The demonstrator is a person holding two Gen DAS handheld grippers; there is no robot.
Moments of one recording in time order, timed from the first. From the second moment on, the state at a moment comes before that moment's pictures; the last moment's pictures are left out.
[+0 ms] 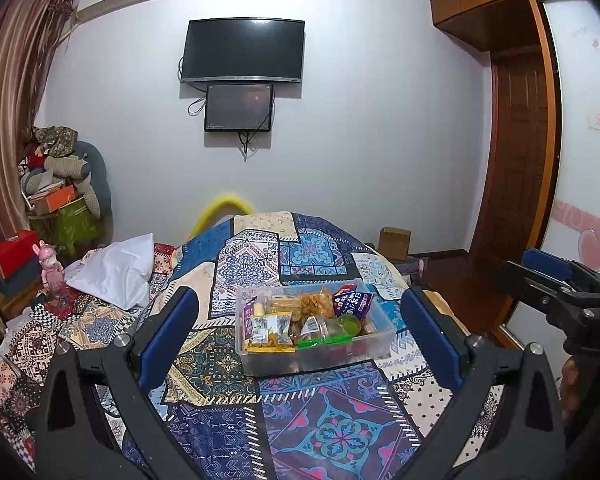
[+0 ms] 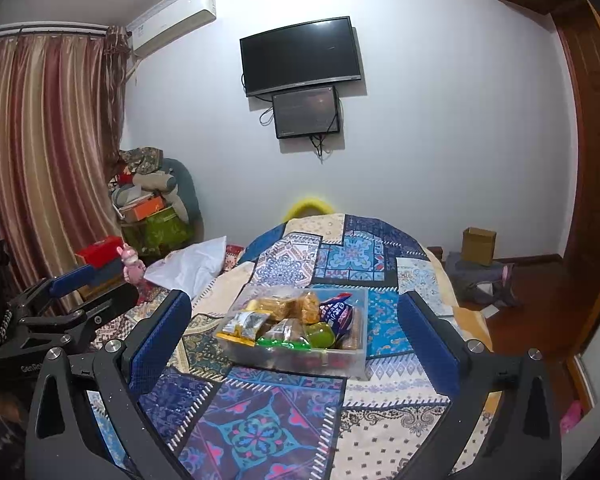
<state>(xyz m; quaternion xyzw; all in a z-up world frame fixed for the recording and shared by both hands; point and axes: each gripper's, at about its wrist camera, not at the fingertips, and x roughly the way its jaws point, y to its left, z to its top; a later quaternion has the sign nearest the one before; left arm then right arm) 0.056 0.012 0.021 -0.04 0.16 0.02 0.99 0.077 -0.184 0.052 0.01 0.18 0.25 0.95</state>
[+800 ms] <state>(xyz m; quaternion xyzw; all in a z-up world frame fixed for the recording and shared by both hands) 0.051 0.011 0.023 -0.03 0.15 0.01 0.99 0.079 -0.185 0.052 0.00 0.18 0.23 0.96</state>
